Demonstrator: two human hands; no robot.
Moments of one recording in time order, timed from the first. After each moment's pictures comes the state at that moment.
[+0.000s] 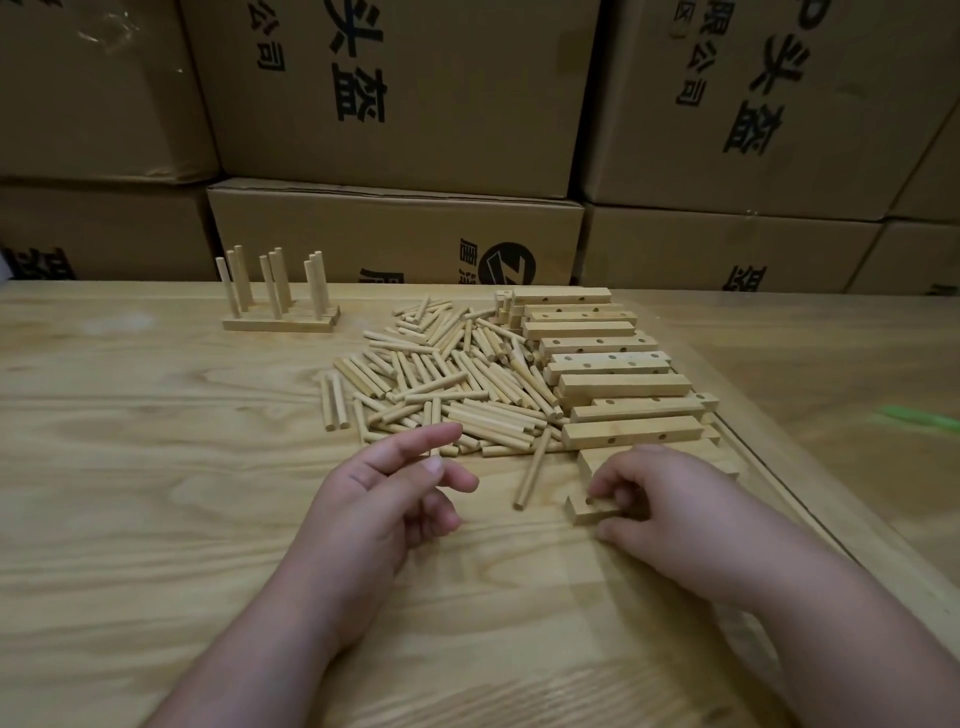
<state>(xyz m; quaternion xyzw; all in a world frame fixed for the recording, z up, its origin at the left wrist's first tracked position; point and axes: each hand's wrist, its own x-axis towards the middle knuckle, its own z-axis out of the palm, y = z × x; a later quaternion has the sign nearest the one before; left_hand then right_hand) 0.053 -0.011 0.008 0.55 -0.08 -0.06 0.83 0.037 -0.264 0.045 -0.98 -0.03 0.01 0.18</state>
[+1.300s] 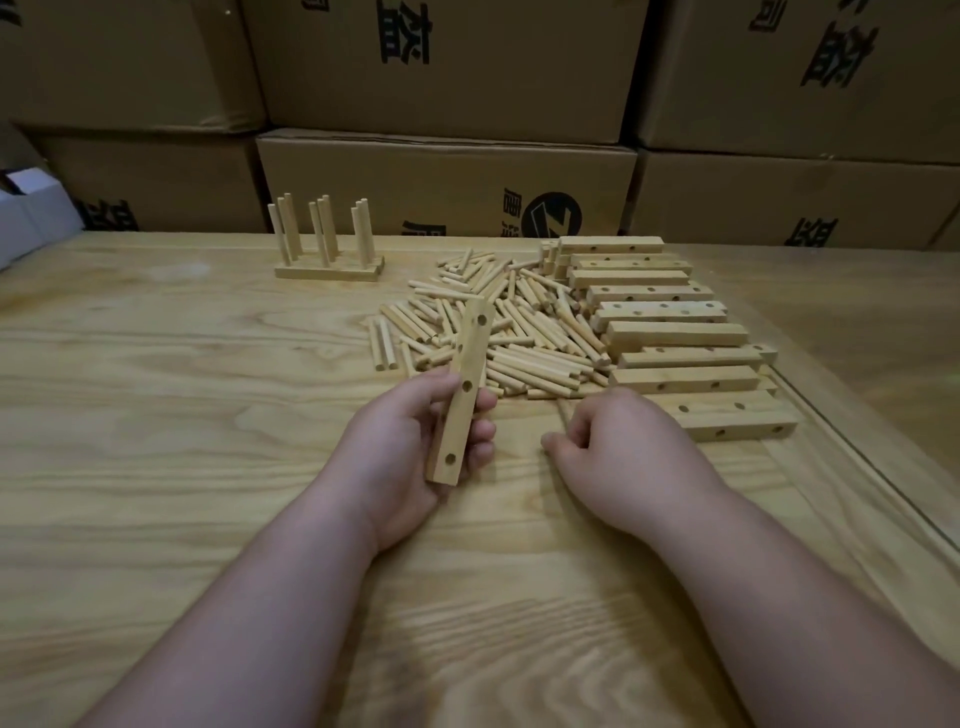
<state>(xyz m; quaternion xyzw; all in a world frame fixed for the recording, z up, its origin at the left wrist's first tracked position) 0.057 -0.008 0.022 0.48 0.05 -0.13 0.87 0.053 -0.189 0.017 -0.98 0.02 -0.07 0.17</state>
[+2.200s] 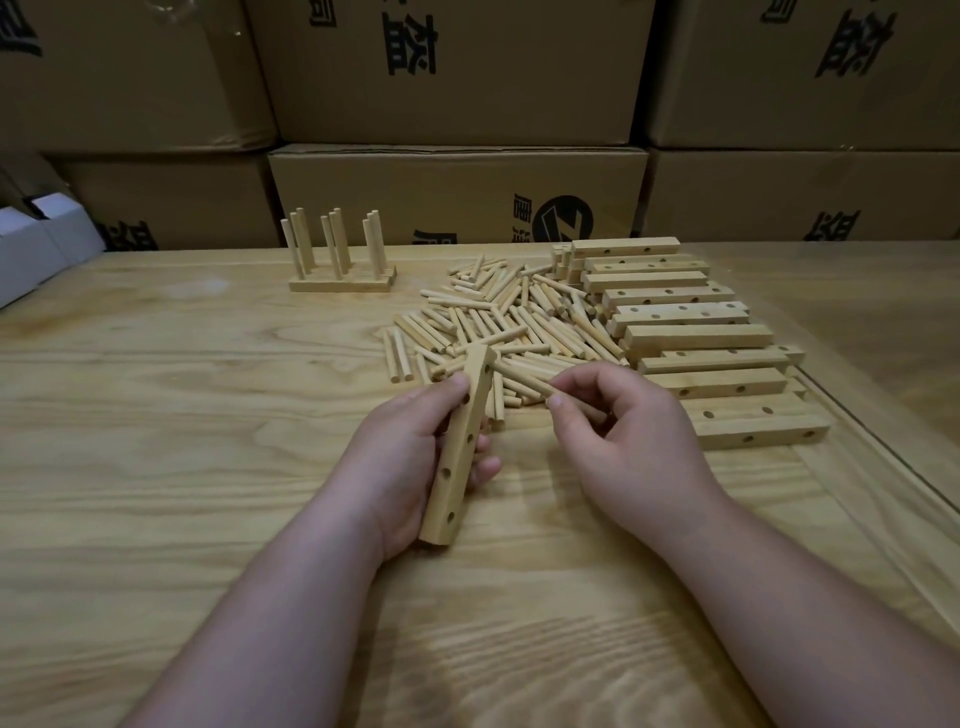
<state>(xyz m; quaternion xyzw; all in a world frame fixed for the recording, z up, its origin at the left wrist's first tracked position) 0.068 0.003 0.015 0.55 0.08 -0.08 0.83 0.057 -0.177 0.009 -0.84 -0.10 -0.22 0.49</state>
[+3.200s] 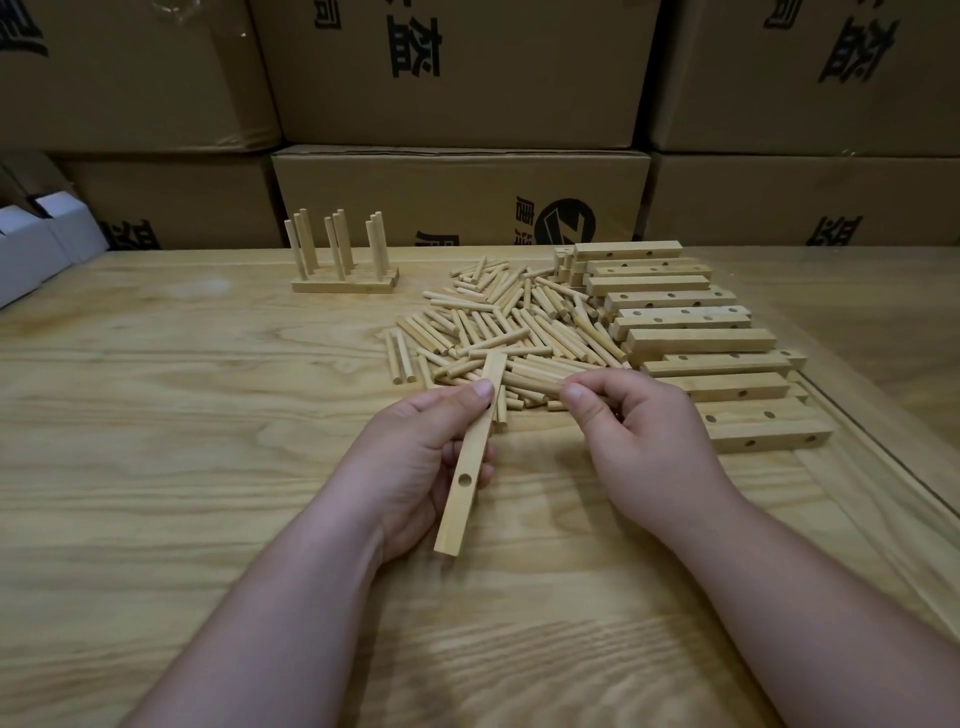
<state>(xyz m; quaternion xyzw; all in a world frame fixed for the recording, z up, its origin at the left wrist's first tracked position) 0.061 0.006 0.021 0.55 0.03 -0.11 0.83 0.062 -0.184 0.011 -0.84 -0.10 -0.22 0.48</state>
